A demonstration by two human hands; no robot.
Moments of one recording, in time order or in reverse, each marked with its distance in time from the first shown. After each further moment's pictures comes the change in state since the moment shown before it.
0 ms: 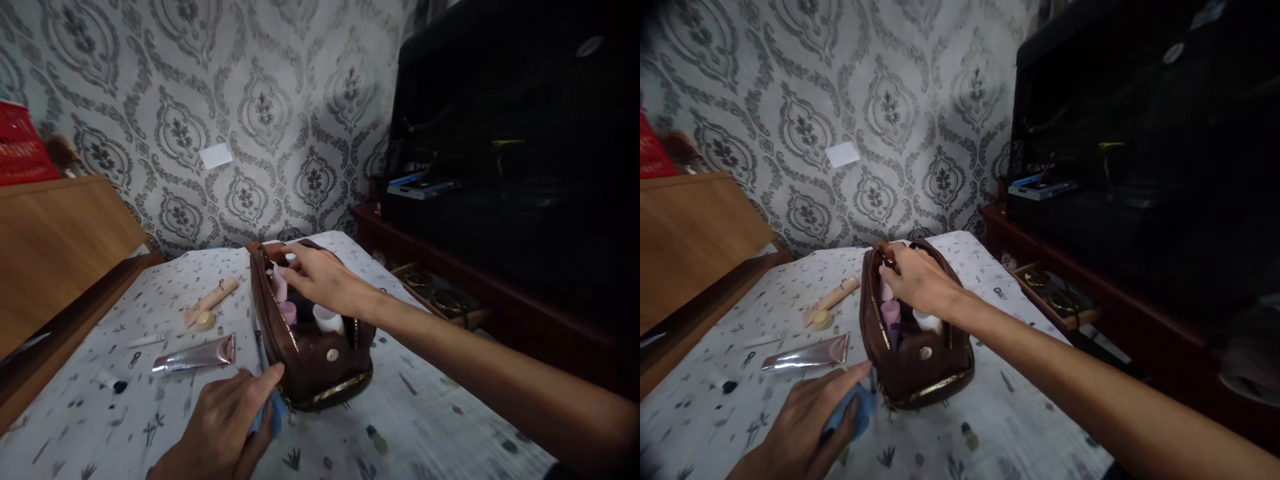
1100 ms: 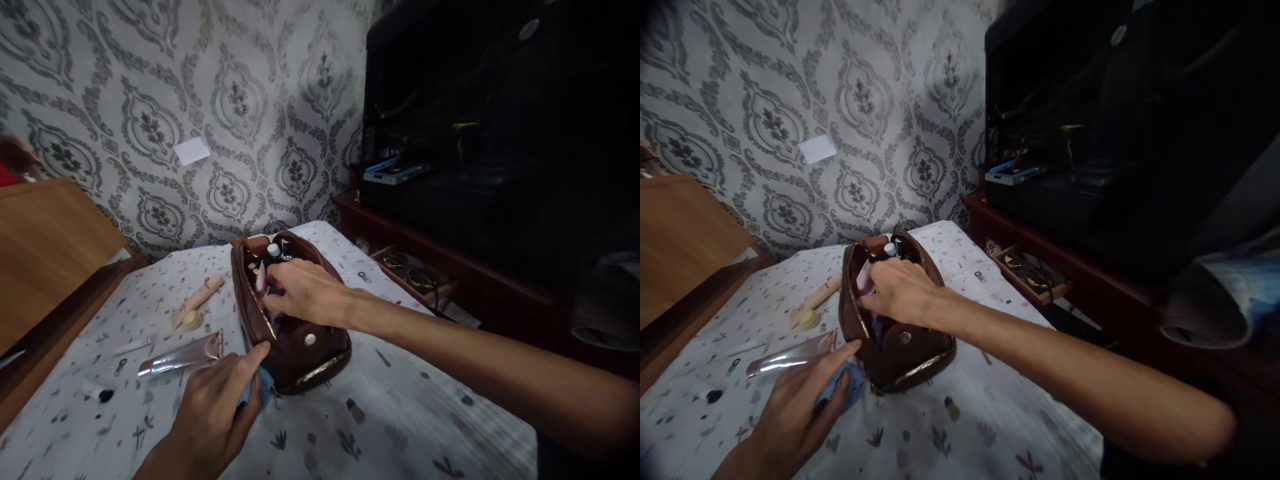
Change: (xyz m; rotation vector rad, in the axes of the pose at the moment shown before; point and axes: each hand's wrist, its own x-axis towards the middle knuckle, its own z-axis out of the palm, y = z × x) left_hand 0.026 0.003 -0.006 -0.017 -0.045 0.040; right_hand -0.026 -0.005 -0.003 -0.175 -0.236 0.003
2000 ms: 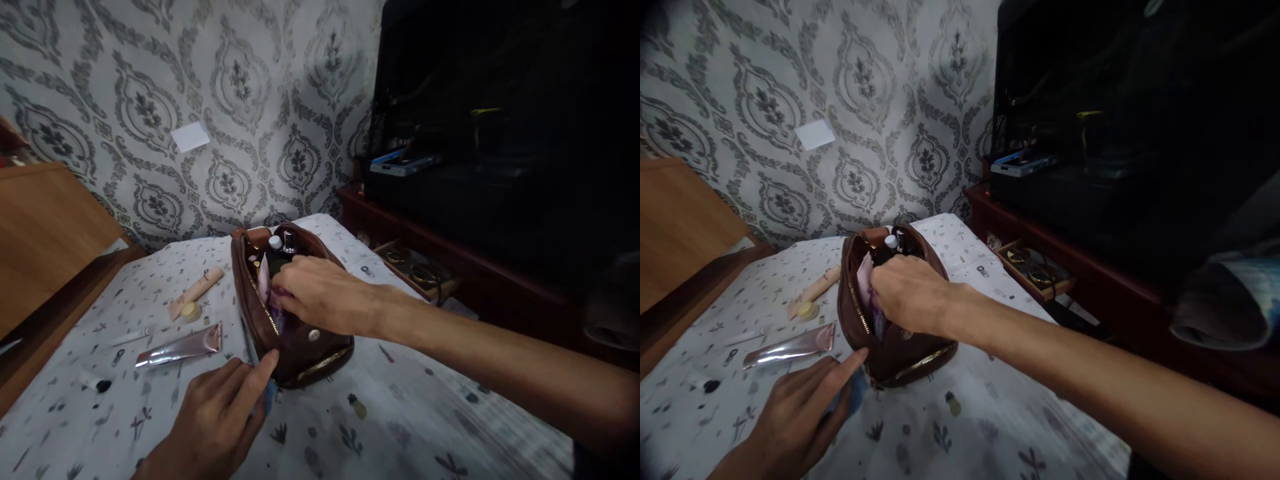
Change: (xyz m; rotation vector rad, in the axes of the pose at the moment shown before) left_hand -0.007 0.004 0.003 0.071 -0.063 0.106; right_hand -0.009 -0.004 -0.008 -0.302 -0.115 -0.131
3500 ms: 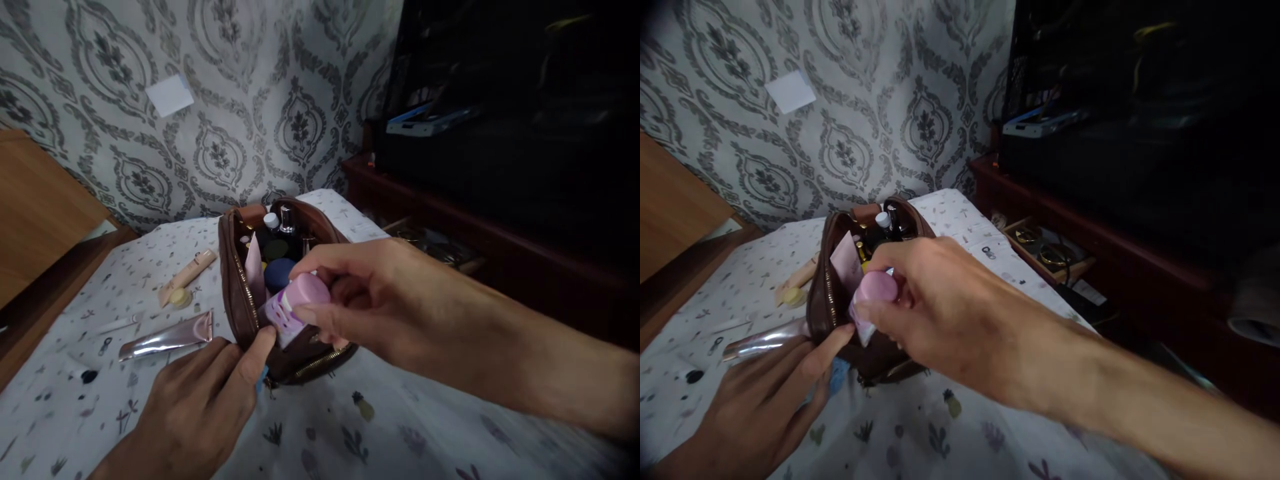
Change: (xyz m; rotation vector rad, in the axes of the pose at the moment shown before) left_hand 0.018 -0.009 -0.003 0.190 -0.108 0.030; right_hand -0.052 0.016 0.014 0.961 0.239 0.103
